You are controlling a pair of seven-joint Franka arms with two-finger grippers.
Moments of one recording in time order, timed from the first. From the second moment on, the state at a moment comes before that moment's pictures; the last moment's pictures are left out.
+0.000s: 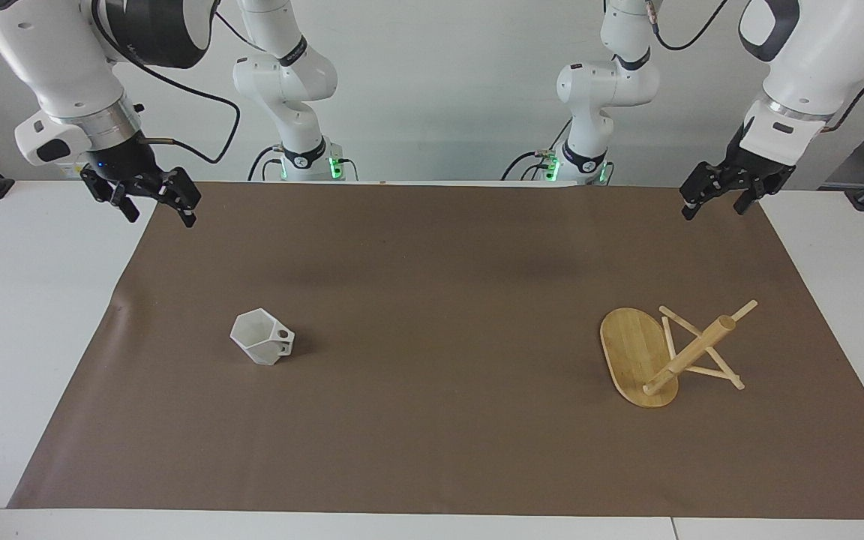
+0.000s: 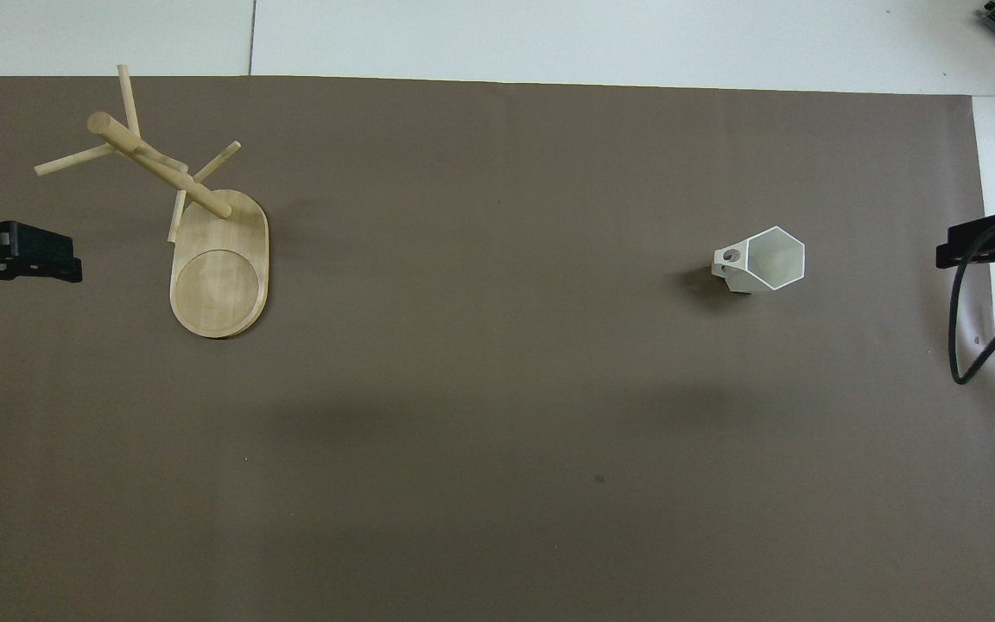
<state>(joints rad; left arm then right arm) -0.04 -0.04 -0.02 -1.62 -0.02 1.61 -0.14 0.01 0.03 -0.13 -1.57 0.01 1.64 0.00</state>
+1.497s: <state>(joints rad) -0.04 -0.04 -0.02 -1.62 -0.02 1.61 -0.14 0.01 0.03 -0.13 -1.58 0.01 1.66 0.00</state>
